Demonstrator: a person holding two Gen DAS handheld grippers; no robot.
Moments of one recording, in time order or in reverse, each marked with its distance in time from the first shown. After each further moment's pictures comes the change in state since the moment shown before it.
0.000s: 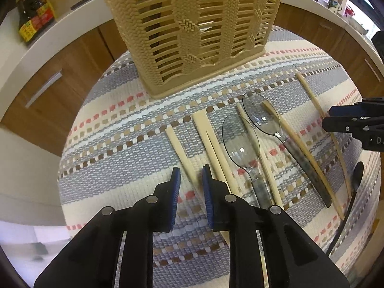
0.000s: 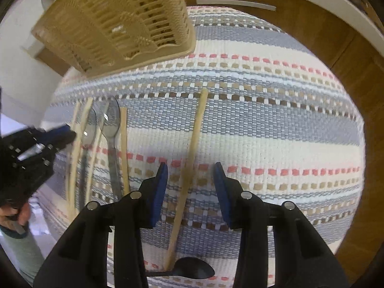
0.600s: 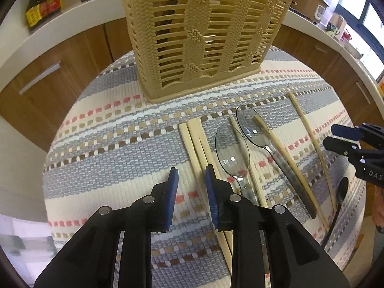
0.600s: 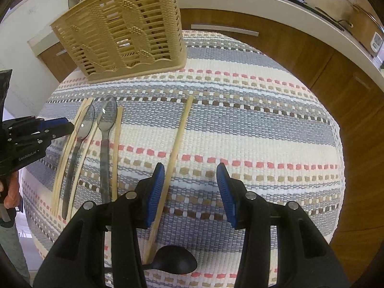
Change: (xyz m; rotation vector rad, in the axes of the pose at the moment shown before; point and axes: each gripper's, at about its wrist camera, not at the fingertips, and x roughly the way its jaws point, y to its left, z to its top) left arm -0.003 0.002 -0.010 -0.087 -0.086 -0.099; right arm -0.022 -0.005 -0.037 -0.035 -0.195 -0.060
